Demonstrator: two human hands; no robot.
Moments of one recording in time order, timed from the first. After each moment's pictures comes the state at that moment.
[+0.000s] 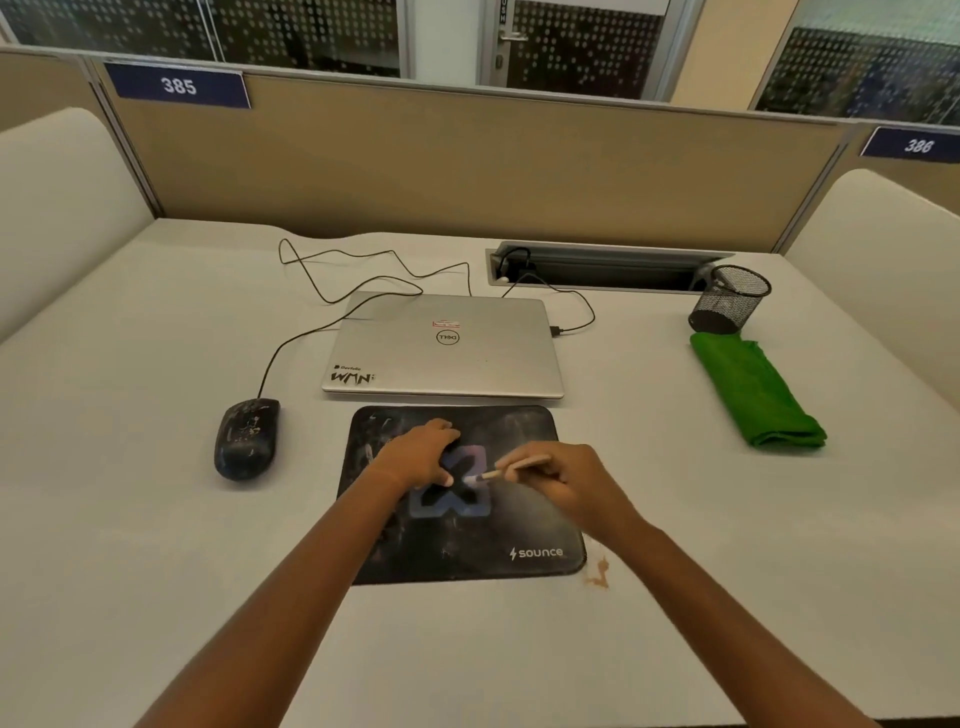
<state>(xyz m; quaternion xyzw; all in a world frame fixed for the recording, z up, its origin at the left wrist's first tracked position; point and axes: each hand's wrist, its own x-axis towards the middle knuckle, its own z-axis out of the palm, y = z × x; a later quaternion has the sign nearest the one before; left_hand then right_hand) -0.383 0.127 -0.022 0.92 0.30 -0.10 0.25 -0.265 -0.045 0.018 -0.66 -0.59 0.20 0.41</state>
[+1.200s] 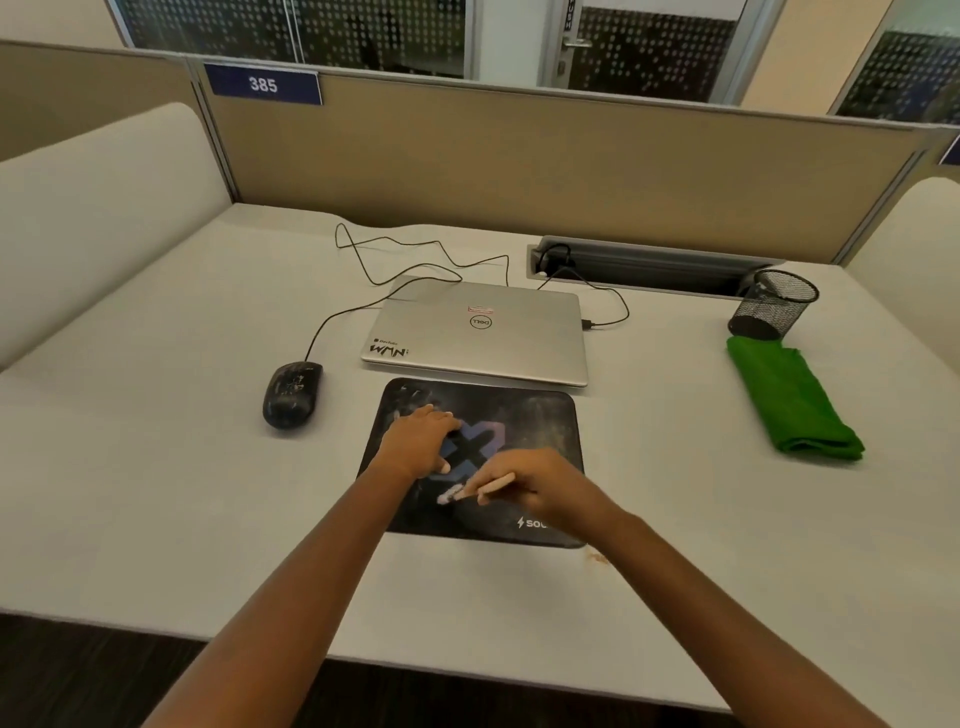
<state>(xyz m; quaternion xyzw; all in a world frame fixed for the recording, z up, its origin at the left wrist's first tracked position) -0.415 0.102 -0.024 0.92 0.36 -0.06 0.14 -0.295 -0.047 0.018 -0.60 -0.72 0.24 0.24</state>
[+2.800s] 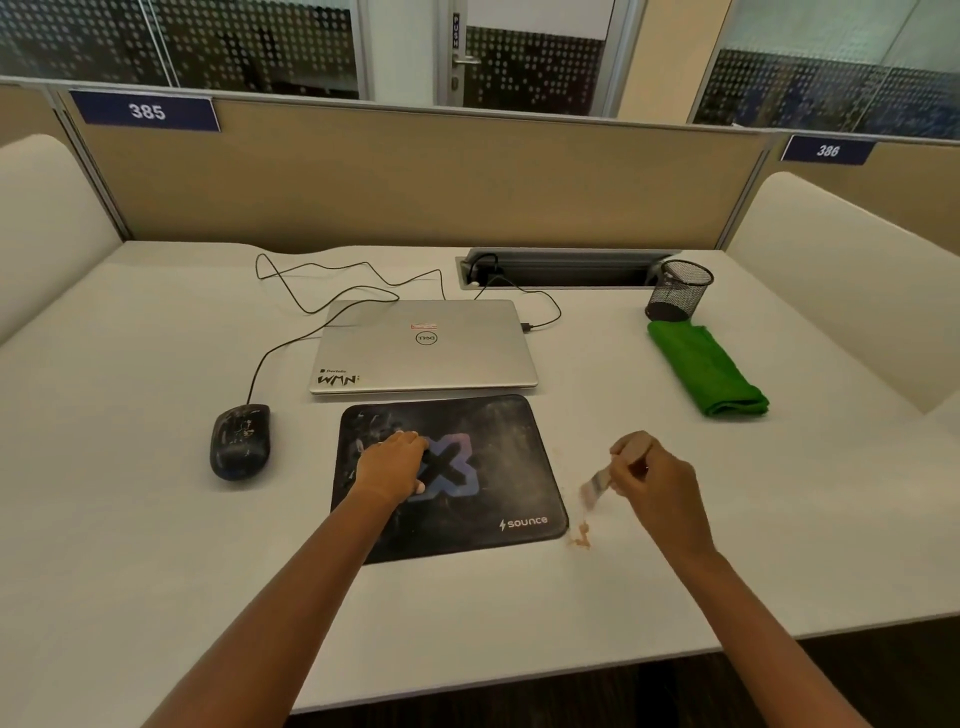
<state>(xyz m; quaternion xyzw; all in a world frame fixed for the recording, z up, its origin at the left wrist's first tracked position) -0.413 0.108 -0.029 0.93 0.32 -0.07 0.14 -0.254 -0.129 0.011 -0.84 -0.32 0.03 0.44</state>
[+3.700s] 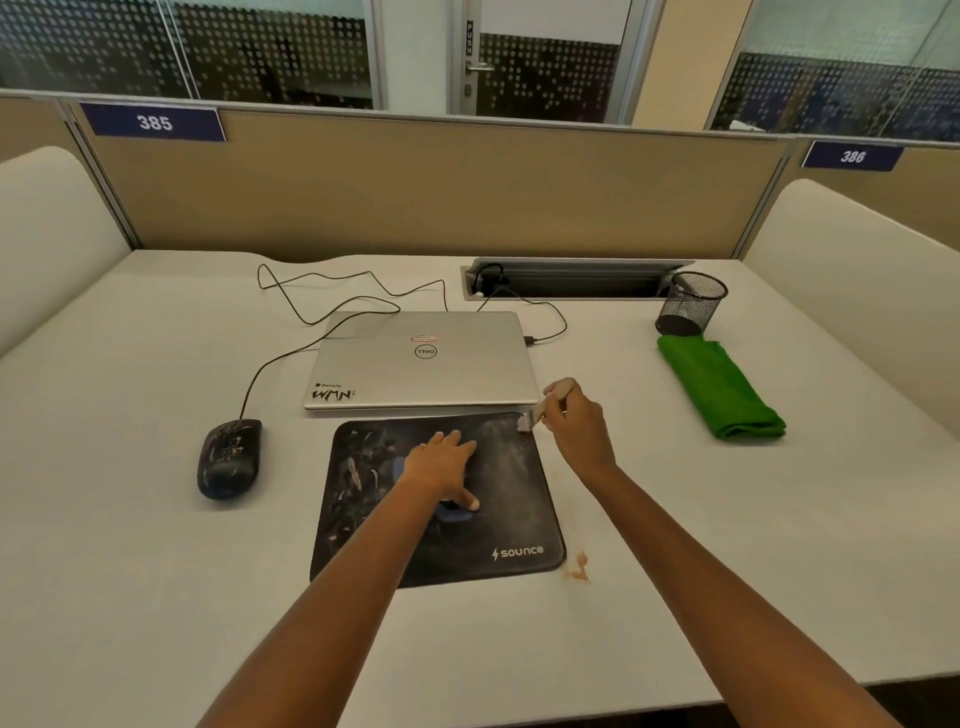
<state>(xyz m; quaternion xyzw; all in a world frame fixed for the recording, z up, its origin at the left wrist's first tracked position) -0.350 0.094 -0.014 0.94 0.28 -0.17 0.14 -0.215 -0.014 0.009 -0.83 -0.36 0.08 0.41</state>
